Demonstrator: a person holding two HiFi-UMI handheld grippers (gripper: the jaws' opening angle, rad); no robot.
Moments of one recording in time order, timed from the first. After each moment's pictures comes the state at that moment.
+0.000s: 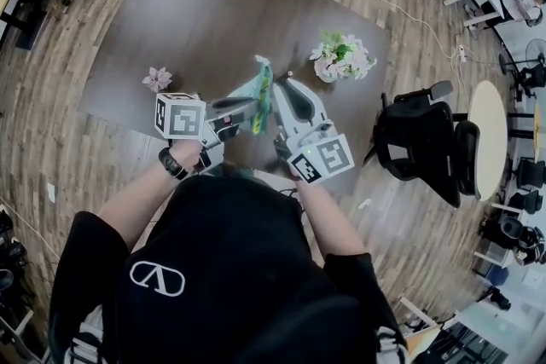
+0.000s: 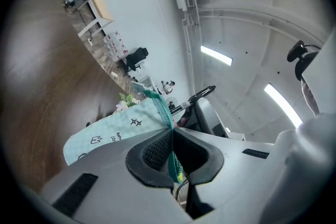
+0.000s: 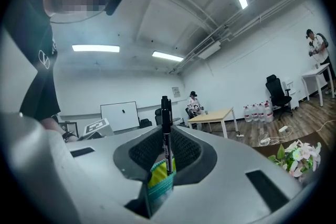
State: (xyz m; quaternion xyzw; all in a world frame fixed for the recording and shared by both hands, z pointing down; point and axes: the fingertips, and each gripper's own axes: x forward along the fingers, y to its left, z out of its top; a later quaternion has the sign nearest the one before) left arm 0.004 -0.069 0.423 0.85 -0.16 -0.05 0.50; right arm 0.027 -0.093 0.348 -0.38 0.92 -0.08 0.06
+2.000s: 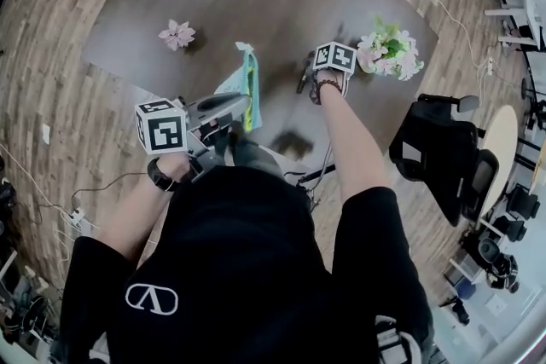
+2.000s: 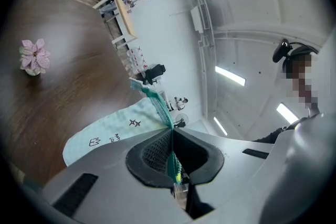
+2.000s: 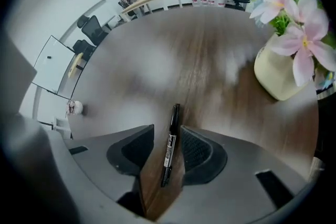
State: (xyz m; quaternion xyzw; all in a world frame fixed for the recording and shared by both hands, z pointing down) left arm -0.087 -0.049 0.493 0.79 -0.27 -0.12 0.54; right arm 0.092 -0.210 0.772 -0.42 0.64 -0.48 -0.42
